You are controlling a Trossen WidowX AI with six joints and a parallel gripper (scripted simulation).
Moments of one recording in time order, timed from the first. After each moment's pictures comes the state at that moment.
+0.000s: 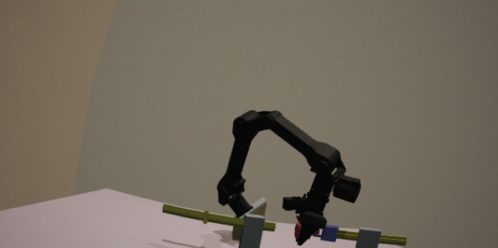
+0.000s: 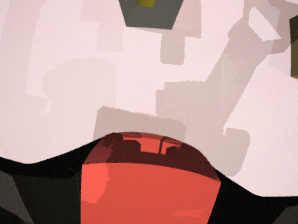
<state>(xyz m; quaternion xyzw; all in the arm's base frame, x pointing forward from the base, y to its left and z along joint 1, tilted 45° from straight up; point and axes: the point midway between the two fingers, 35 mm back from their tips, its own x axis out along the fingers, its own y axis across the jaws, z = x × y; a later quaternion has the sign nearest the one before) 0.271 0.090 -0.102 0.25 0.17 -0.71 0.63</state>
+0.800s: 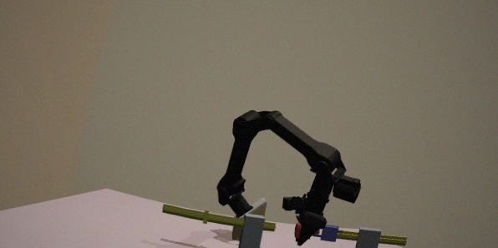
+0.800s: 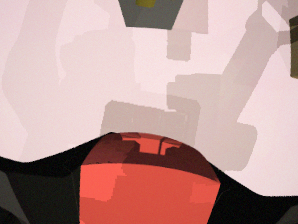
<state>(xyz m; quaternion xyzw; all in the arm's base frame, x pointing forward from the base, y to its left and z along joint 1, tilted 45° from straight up) 0.271 0.090 -0.102 0.25 0.17 -0.71 0.63</state>
